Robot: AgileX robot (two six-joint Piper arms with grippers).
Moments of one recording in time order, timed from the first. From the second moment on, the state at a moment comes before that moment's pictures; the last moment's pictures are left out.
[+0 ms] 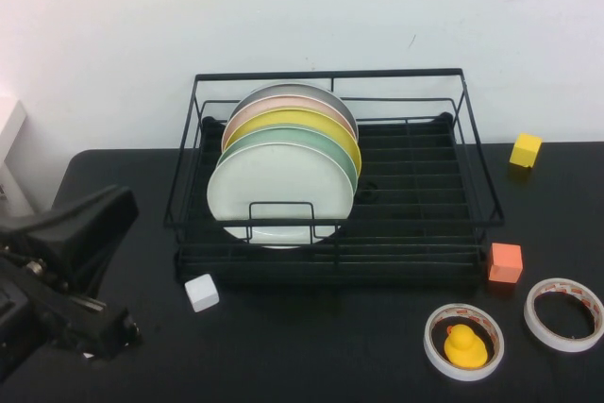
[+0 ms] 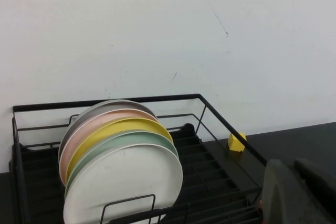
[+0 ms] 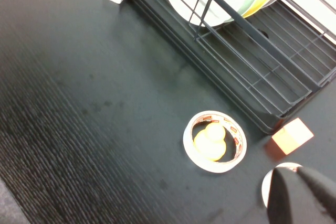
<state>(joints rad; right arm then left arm) 0.63 0.33 -0.45 -0.01 0.78 -0.33 -0.77 0.66 -0.53 -1.75 -0.25 1.49</state>
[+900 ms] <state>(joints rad) 0.63 0.33 -0.45 -0.01 0.78 -0.33 -0.20 -0.01 -0.22 -1.74 -0.03 1.43</state>
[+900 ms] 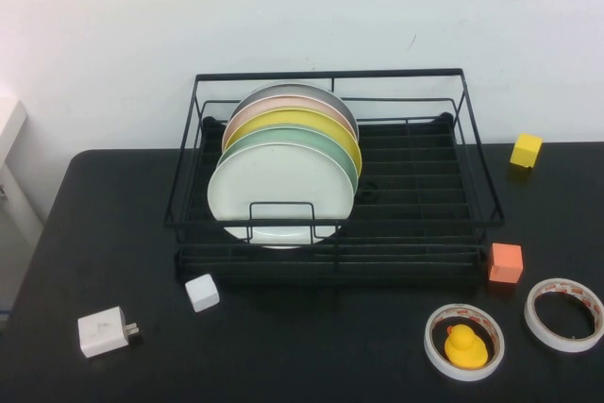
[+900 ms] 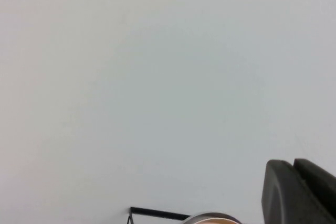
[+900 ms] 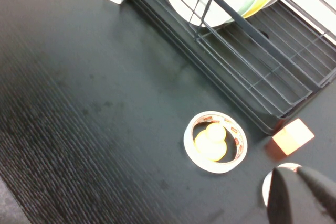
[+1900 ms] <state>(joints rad) 0.63 0.33 -0.45 -0.01 0.78 -0.33 -0.20 -0.01 0.02 -0.03 0.28 -0.41</state>
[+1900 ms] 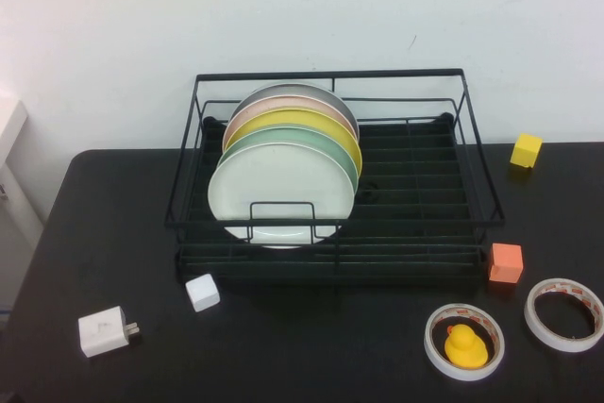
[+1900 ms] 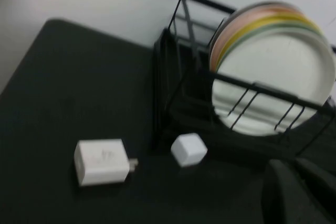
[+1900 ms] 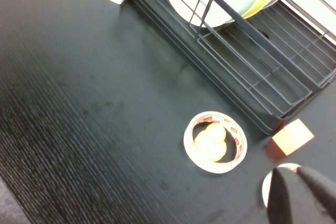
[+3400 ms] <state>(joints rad) 0.63 0.33 -0.45 0.00 0.78 -0.33 -0.06 -0.01 0.02 -0.12 0.35 0.01</state>
